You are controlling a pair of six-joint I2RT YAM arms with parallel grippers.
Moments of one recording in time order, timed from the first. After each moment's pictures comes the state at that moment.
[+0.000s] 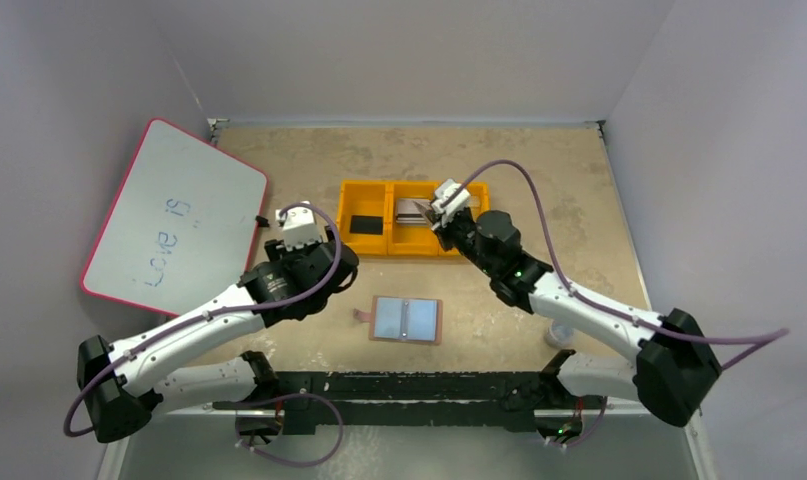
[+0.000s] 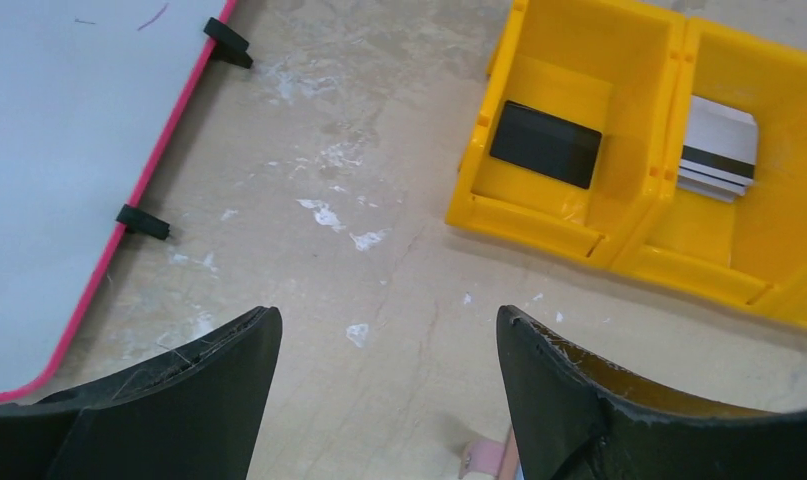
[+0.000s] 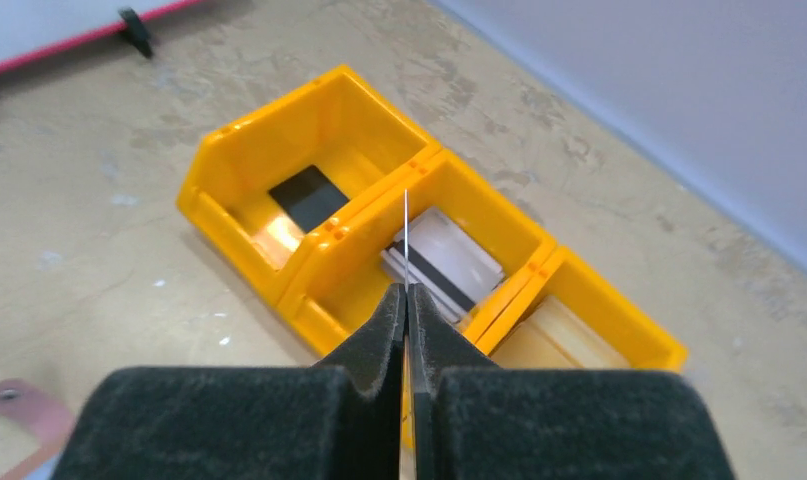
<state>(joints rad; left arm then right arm) -0.94 1.02 0.88 -0.80 -0.94 -0.94 0.74 1.16 0.68 0.35 0.08 -0.14</state>
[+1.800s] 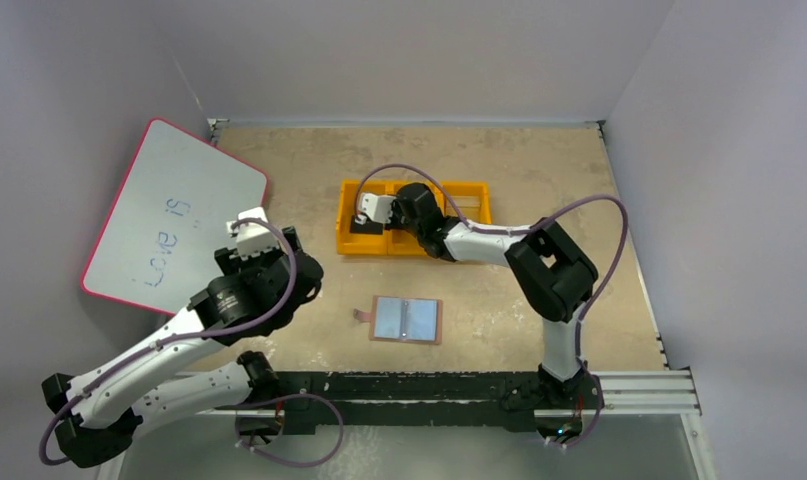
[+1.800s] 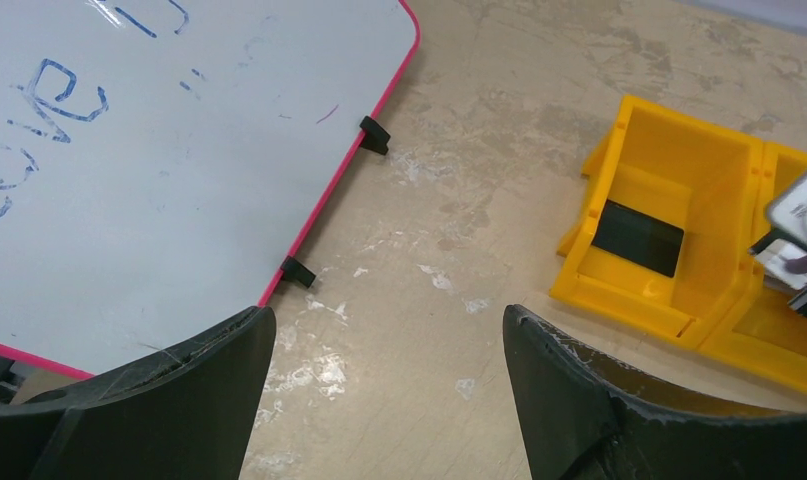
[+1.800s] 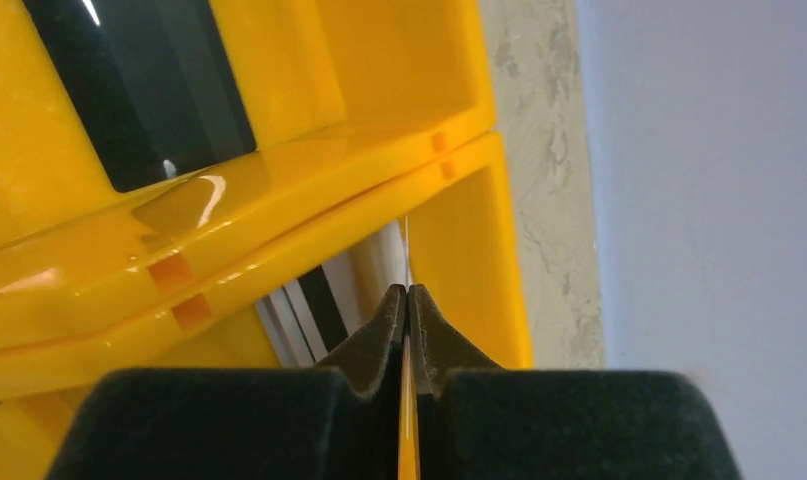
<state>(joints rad) -0.94 0.80 0.91 -1.04 -1.16 -0.92 0.74 1.92 1.19 0.22 0.22 -0.88</state>
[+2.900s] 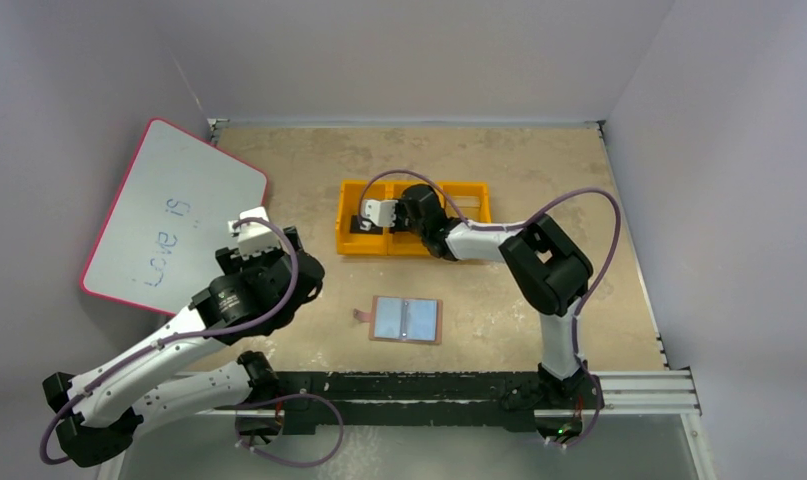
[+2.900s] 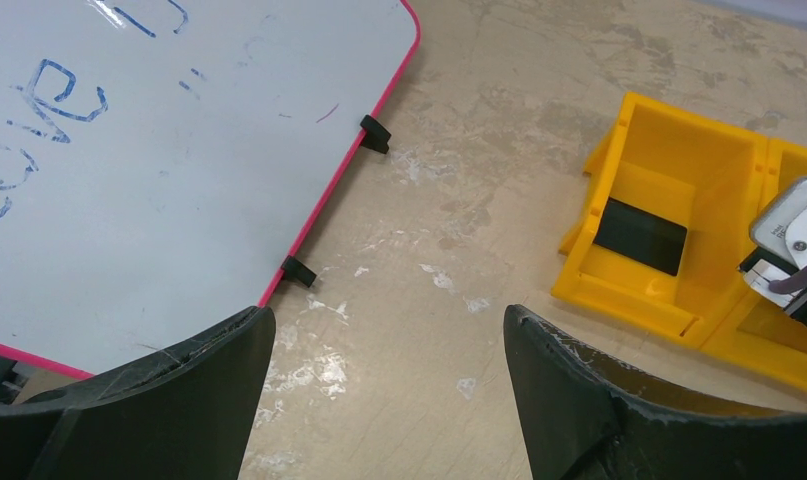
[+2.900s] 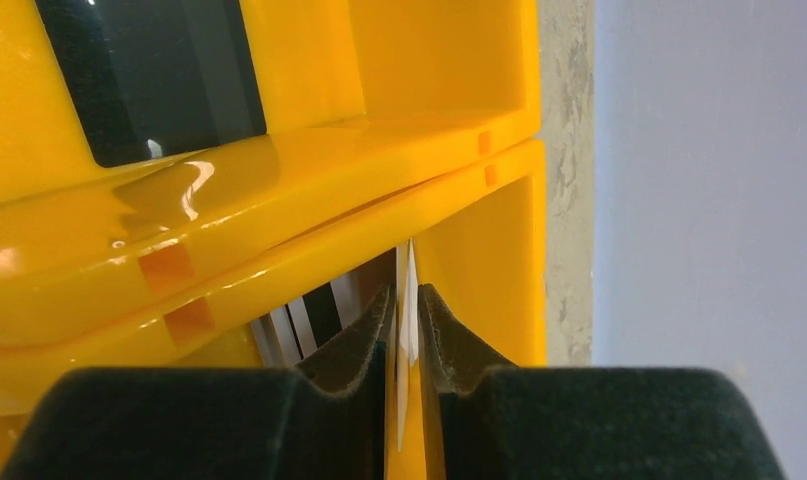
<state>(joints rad) -0.94 0.80 0.91 -1.04 -1.16 -0.92 0.71 1.99 1.16 0.28 0.15 -0.99</state>
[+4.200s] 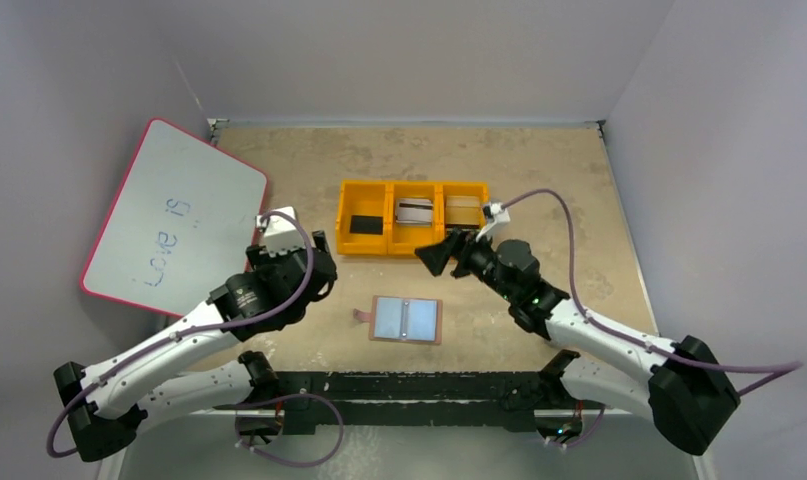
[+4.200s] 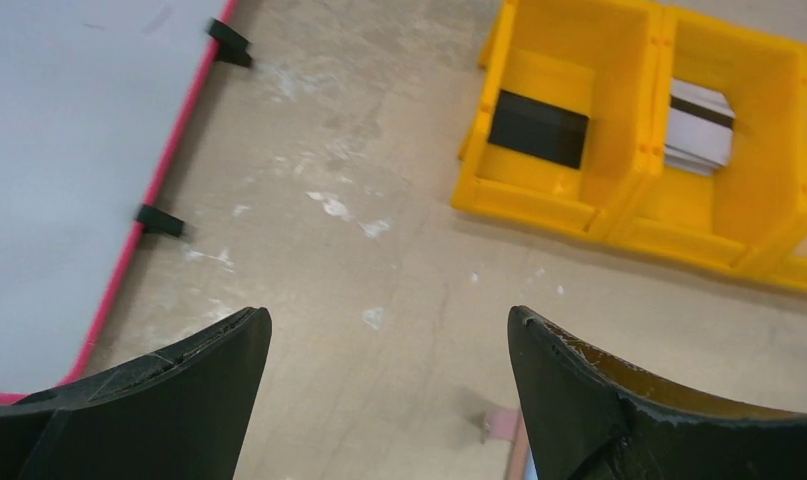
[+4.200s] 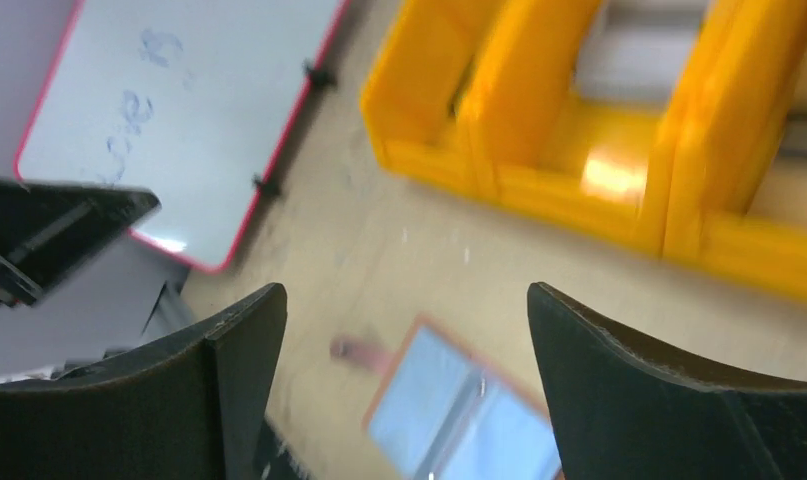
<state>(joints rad) -0.94 0.85 0.88 -0.89 -0.95 -0.86 0.71 1.03 0.52 0.37 0.02 0.62</state>
